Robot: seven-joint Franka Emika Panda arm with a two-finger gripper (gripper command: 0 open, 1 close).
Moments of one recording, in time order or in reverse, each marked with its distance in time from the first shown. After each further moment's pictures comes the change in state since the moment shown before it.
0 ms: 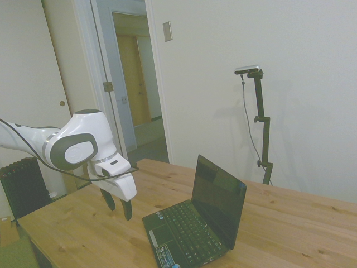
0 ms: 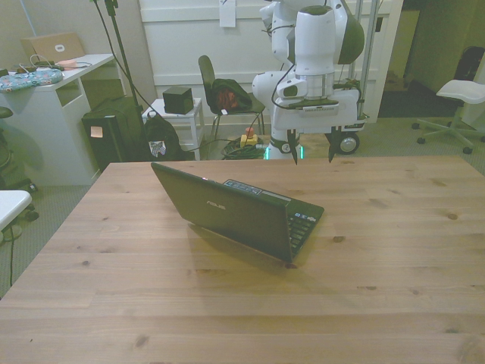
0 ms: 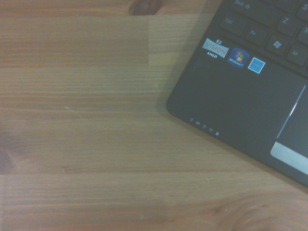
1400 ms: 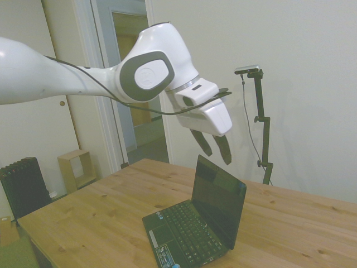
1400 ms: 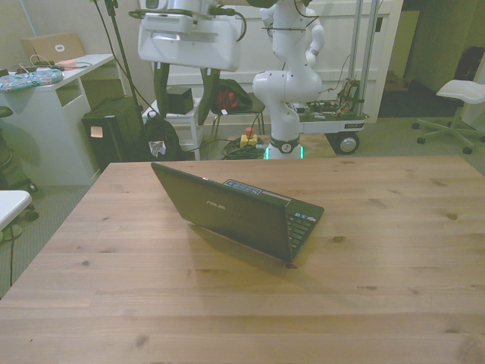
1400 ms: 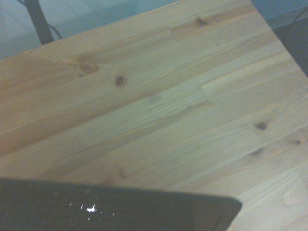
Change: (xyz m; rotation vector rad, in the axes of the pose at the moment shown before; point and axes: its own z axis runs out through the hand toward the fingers) arm 0.290 0.078 -0.174 0.057 0.321 0.412
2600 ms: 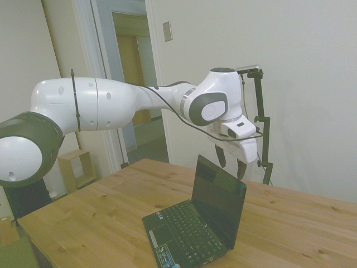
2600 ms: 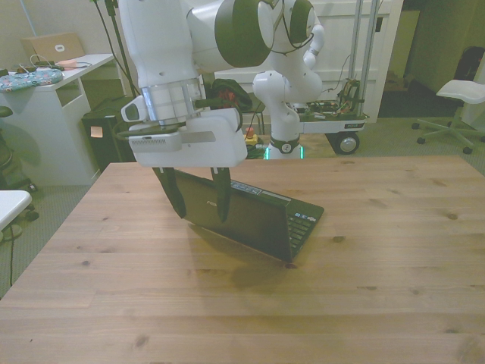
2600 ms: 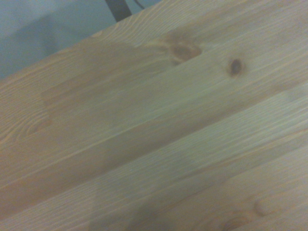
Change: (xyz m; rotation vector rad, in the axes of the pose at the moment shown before) arm -0.011 -0.105 0.149 0.010 -0.348 0.030
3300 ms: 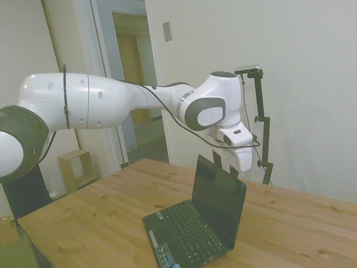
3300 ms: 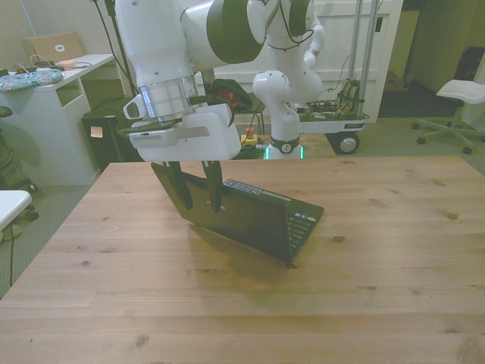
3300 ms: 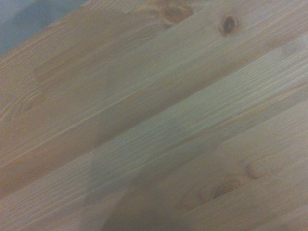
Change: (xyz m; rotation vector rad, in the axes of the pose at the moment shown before) arm 0.004 0.027 -0.007 -0.009 -0.019 0.053
